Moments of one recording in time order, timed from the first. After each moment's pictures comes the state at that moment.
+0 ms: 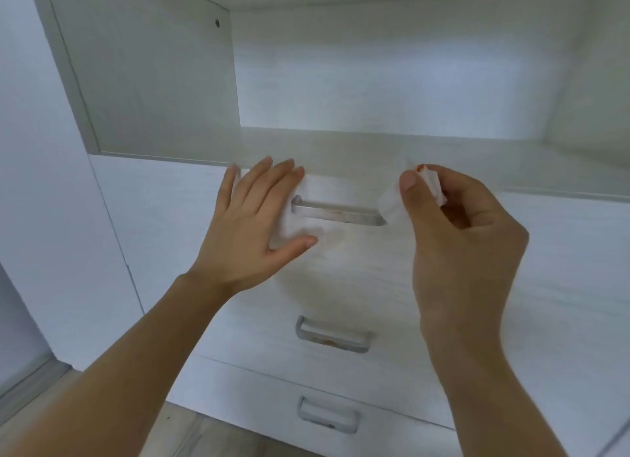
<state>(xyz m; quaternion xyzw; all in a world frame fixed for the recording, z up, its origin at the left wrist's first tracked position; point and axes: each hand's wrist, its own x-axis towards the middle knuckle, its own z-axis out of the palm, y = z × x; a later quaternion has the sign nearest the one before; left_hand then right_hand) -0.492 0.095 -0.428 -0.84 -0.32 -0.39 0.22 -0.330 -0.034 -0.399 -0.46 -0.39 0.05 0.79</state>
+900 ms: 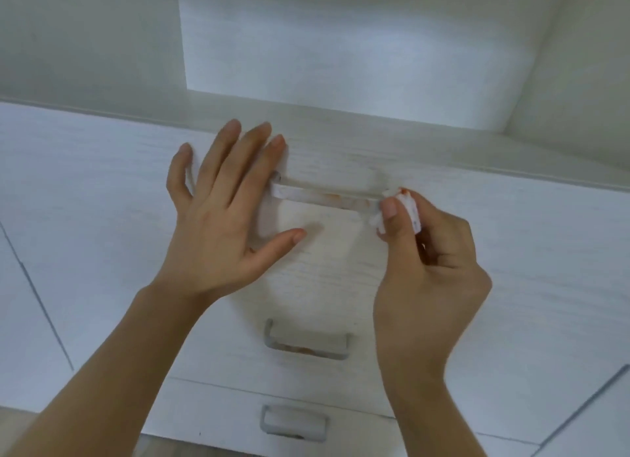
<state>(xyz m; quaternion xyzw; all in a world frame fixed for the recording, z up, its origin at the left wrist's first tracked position) -0.473 0.121 -0.455 -0.78 -0.27 -0.51 0.24 -0.347 0.002 -0.450 -0.47 -0.37 -0.07 0.80</state>
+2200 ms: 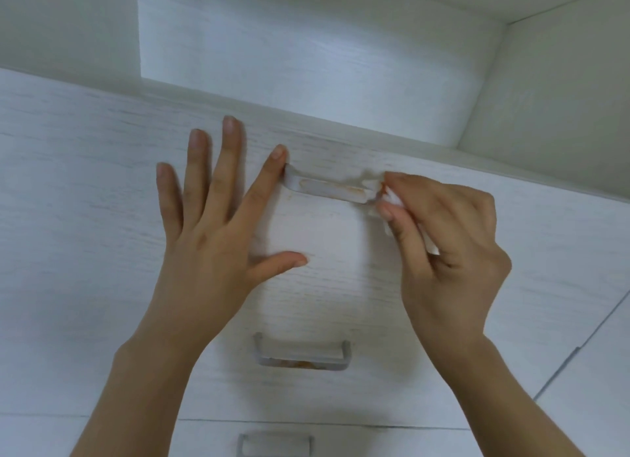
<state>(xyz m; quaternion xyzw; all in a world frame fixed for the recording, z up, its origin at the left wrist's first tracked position) -0.469 0.133 -0.487 -0.78 -0.29 -0.53 0.17 -0.315 0.009 -0.451 -0.46 -0.57 -0.44 0.52</state>
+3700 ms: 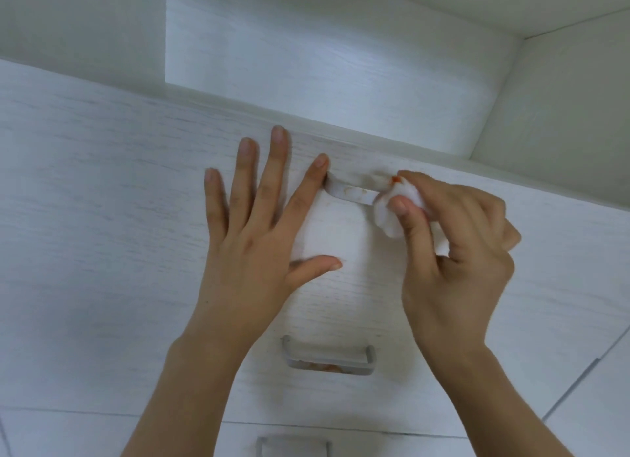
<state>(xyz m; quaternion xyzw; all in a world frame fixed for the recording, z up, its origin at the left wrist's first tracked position) -0.469 0.129 -0.486 -0.77 -0.30 -0.53 0.19 -0.346 0.024 -0.450 -0.50 -0.53 -0.44 0.52</state>
